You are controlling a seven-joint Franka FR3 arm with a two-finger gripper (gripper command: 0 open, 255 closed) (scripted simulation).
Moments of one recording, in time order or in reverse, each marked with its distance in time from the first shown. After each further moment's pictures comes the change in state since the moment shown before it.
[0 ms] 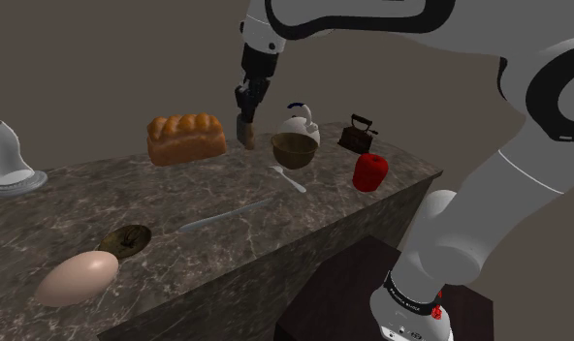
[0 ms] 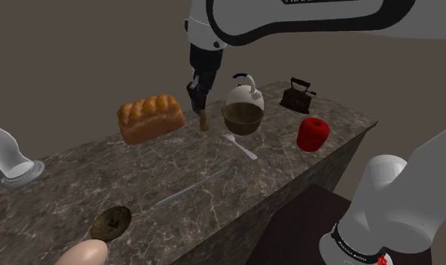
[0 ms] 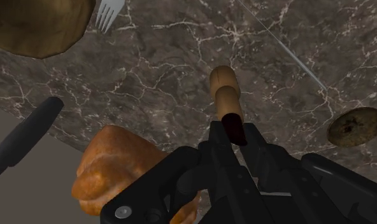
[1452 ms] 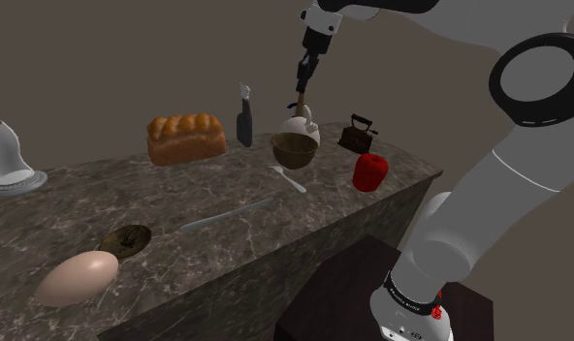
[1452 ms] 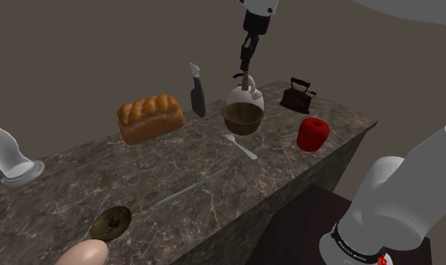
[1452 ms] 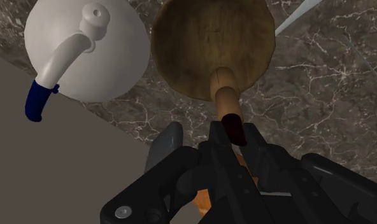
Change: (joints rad) arm -0.148 0.050 -0.313 0.168 0.020 -0.122 -0.460
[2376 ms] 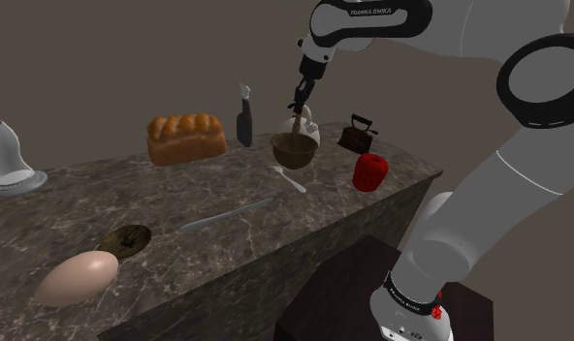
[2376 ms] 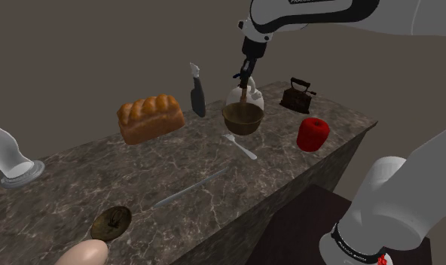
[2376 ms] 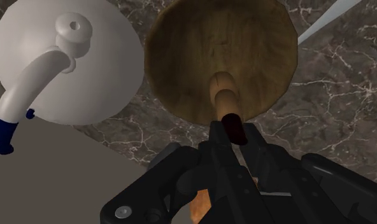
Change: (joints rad) arm -0.006 -0.030 -0.005 -0.211 -0.006 0.181 -0.012
